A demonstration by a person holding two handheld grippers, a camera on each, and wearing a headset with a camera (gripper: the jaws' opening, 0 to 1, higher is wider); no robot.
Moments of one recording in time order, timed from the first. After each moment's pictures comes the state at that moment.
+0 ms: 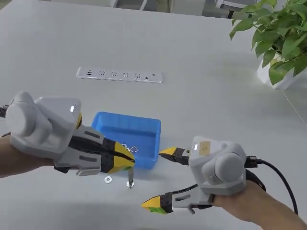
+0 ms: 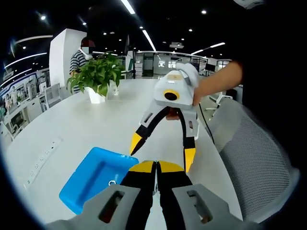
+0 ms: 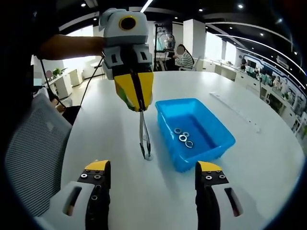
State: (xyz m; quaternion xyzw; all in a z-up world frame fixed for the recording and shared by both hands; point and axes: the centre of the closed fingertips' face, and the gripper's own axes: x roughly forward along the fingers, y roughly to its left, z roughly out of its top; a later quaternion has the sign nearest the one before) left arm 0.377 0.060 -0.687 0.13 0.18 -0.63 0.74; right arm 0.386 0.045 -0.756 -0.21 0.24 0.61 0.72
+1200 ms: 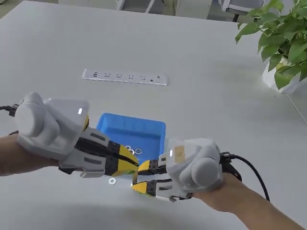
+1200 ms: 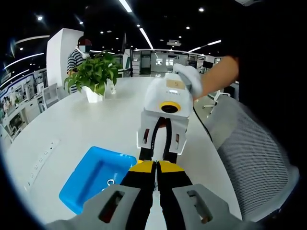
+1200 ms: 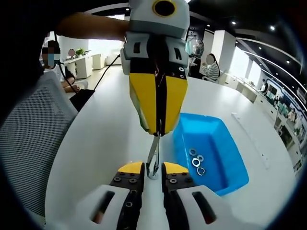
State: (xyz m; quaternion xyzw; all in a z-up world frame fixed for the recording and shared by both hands) left arm 0.372 0.061 -0.688 0.14 0.19 -0.64 0.73; right arm 0.375 0.090 -0.765 -0.28 0.18 0.68 0.65
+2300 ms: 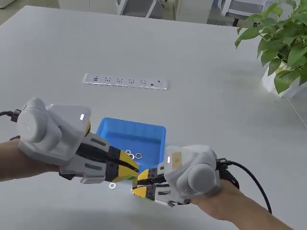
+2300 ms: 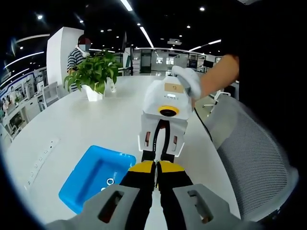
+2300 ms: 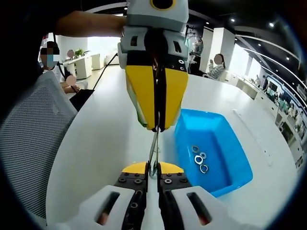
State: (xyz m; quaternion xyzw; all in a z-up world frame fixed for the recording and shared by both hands) left arm 0.372 0.060 -0.689 0.15 0.20 -0.63 0.73; right arm 0.375 0.089 -0.770 -0.28 0.19 0.68 0.65
